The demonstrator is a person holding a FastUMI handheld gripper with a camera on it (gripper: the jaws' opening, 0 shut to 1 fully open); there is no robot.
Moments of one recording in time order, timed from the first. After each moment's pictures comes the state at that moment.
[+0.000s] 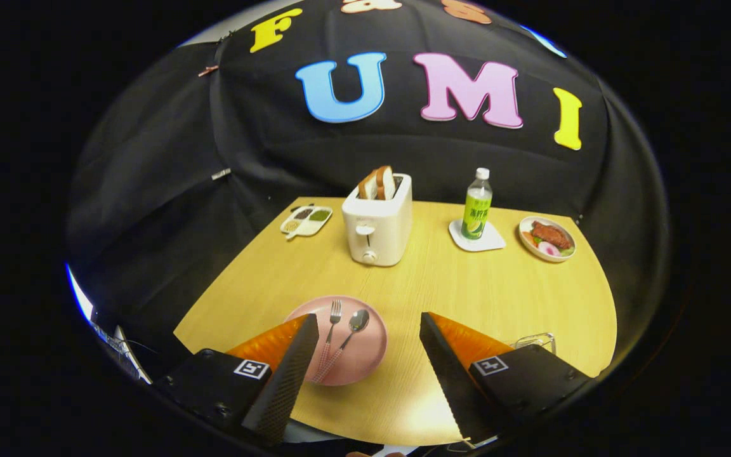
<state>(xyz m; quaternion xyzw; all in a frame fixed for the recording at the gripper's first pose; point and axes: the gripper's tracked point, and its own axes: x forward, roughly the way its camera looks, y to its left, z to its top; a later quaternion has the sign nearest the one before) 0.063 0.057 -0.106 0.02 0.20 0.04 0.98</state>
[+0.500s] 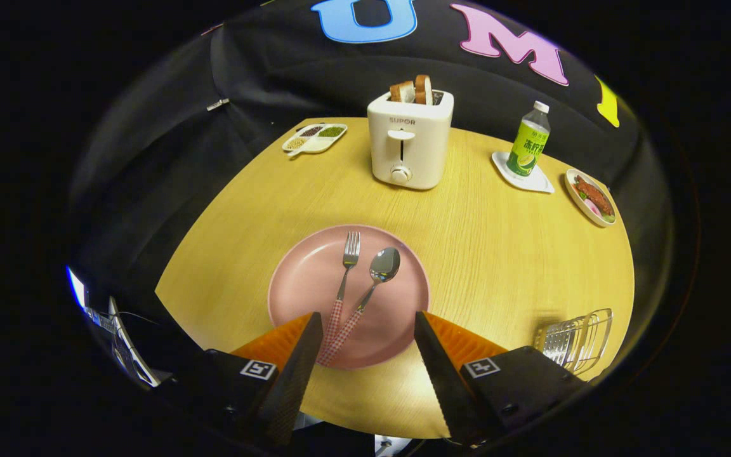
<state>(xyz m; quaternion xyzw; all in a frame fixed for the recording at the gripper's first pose) 0.098 0.100 -0.211 0.00 0.34 0.06 0.94</state>
